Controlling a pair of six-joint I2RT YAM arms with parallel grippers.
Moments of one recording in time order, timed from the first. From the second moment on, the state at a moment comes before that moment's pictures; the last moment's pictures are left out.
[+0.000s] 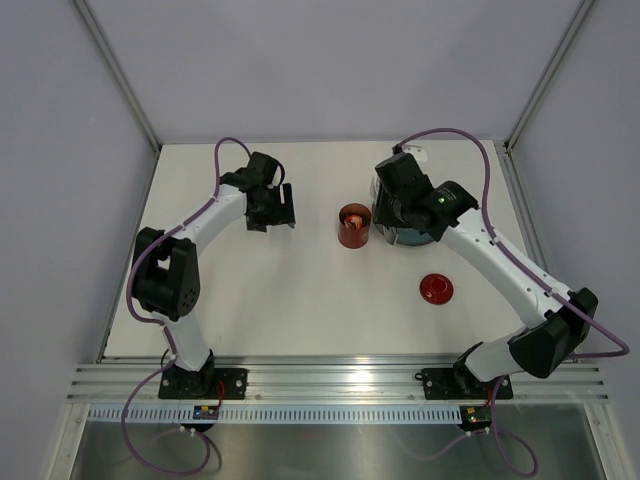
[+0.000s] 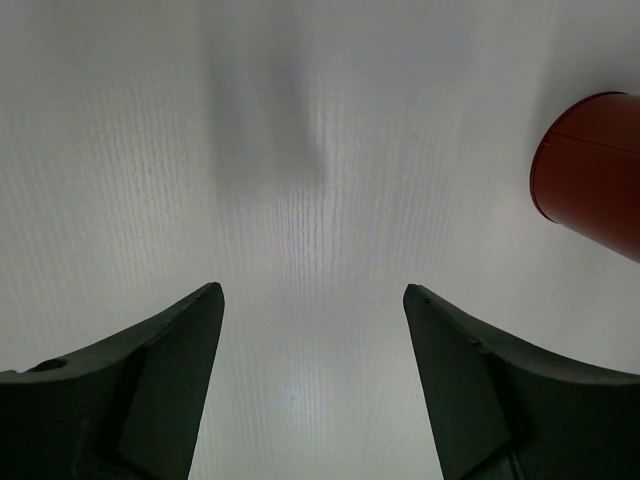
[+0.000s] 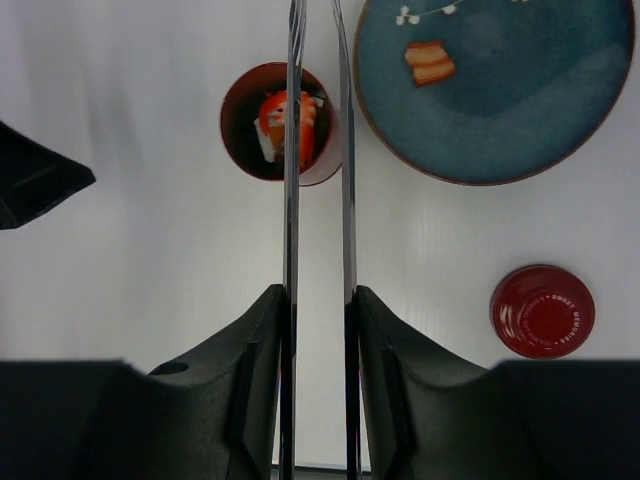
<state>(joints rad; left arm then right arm) -0.36 1.80 1.43 -0.72 0.02 -0.46 0.66 1.45 1.53 -0.91 0.35 0.63</state>
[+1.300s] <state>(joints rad) -0.36 1.80 1.43 -0.72 0.02 -0.46 0.39 1.51 1.22 -0.73 0.13 0.46</state>
